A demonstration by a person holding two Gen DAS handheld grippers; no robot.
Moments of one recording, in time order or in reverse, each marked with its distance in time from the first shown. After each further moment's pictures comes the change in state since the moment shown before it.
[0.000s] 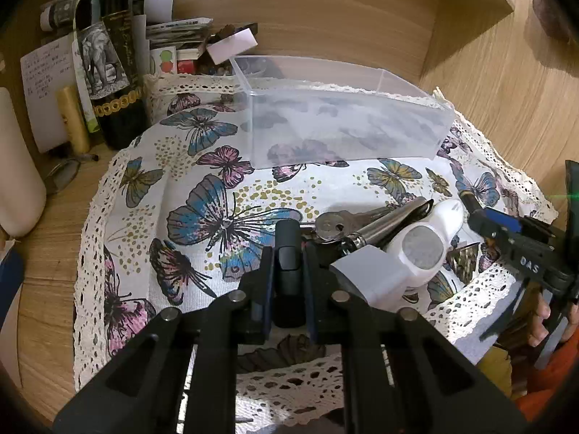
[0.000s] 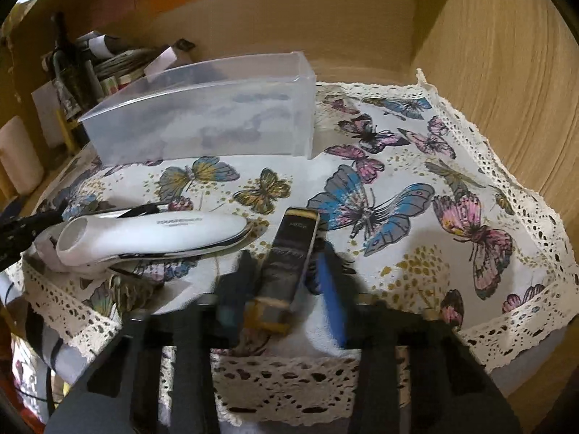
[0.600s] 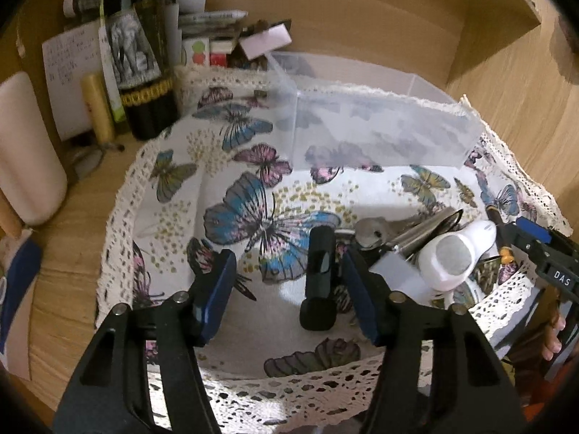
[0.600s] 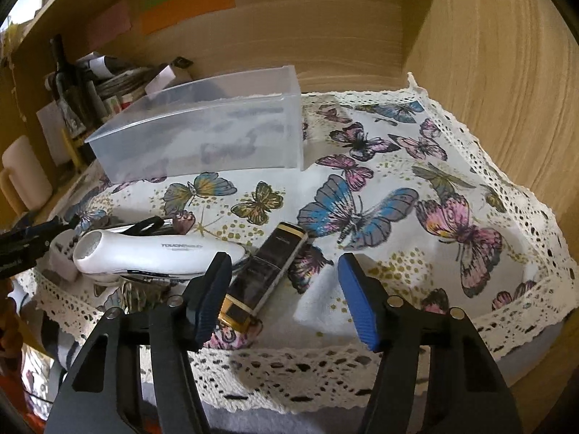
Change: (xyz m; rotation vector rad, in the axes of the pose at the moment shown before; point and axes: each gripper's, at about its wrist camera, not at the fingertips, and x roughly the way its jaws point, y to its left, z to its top) left arm 0.004 0.019 0.004 -0.061 0.031 0.070; right arm -0.013 -0.003 0.007 0.027 -0.029 0.028
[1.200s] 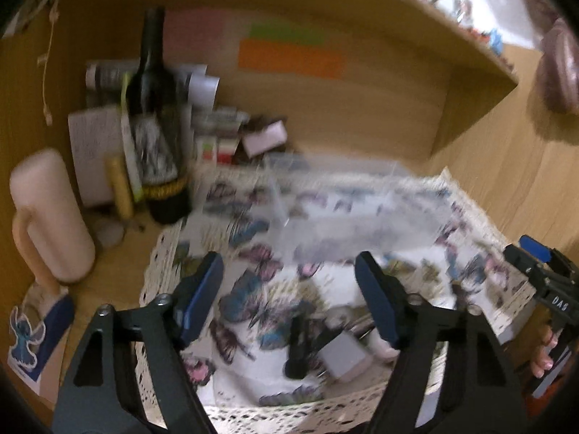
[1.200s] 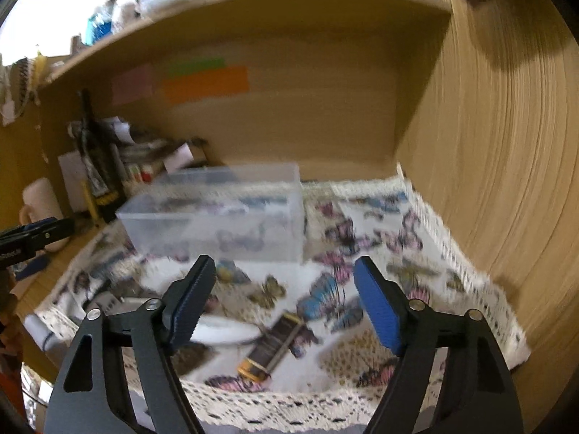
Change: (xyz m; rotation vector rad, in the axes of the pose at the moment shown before) left arm -0.064 -0.002 0.038 -0.017 -0.248 -0.002; right arm -0.059 0.004 0.033 -0.031 -0.236 -0.017
